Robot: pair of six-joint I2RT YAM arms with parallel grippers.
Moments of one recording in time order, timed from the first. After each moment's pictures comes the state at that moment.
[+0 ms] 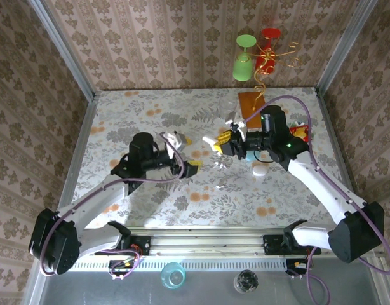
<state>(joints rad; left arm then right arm) -0.65 1.13 0.71 0.14 0.73 0.12 0.38 1.24 1.09 -0.37 -0.92 -0.25</state>
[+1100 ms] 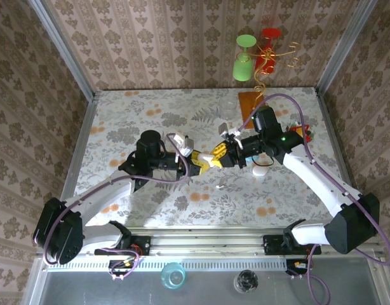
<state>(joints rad) -0.67 1.22 0.74 0.26 1.00 -0.01 0.42 1.32 1.17 -0.62 -1.07 -0.47</state>
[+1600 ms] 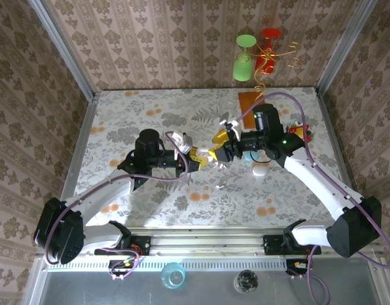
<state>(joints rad) -0.66 1.22 0.74 0.25 0.94 0.05 0.40 1.29 1.13 -0.34 -0.77 -0.11</state>
